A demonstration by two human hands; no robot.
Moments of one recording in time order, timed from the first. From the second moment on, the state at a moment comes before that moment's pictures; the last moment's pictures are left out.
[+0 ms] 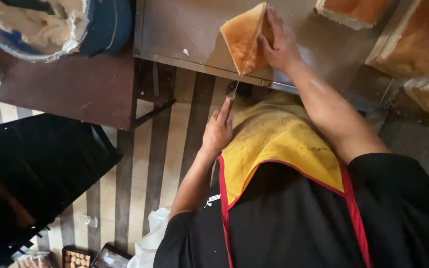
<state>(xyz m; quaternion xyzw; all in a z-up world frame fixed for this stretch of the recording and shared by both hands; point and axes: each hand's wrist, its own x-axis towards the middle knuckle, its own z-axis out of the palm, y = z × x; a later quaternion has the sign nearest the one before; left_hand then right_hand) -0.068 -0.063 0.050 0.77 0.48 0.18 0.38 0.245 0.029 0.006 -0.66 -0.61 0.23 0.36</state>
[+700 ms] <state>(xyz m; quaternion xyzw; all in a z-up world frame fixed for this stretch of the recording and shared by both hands) -0.043 -0.075 0.061 0.77 0.53 0.07 0.33 0.251 0.036 -0.014 -0.66 -0.63 0.21 0.35</state>
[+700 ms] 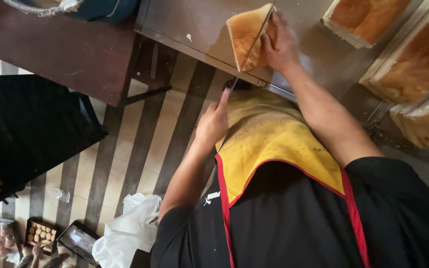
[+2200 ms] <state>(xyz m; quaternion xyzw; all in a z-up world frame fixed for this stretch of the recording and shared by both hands) -0.020 -0.062 0.037 0.74 0.56 0.05 0.36 0.215 0.071 0.054 -0.54 -0.83 0.12 0.10</state>
